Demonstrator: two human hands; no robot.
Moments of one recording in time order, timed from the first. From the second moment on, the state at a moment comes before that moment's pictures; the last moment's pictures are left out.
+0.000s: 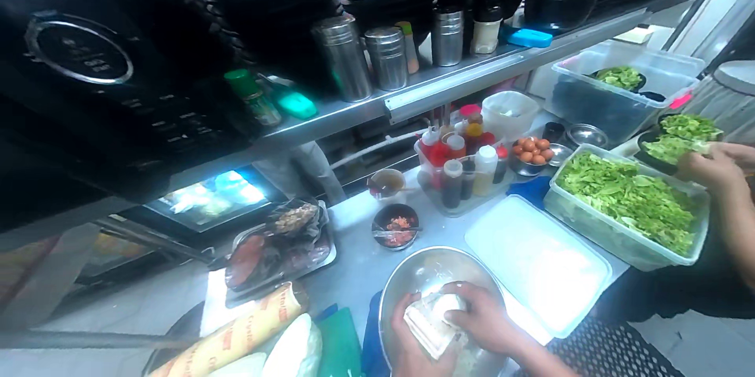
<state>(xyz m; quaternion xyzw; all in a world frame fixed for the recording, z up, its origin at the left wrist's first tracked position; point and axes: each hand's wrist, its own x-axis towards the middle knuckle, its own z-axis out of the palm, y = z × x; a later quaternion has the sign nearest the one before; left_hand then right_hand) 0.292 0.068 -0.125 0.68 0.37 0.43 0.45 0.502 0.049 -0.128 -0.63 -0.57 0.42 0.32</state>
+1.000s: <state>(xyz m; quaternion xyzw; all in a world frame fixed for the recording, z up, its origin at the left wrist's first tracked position) 0.284 0.103 -0.110 0.74 0.43 0.29 0.44 0.496 0.058 -0.143 -0.66 -0.53 0.41 0.36</state>
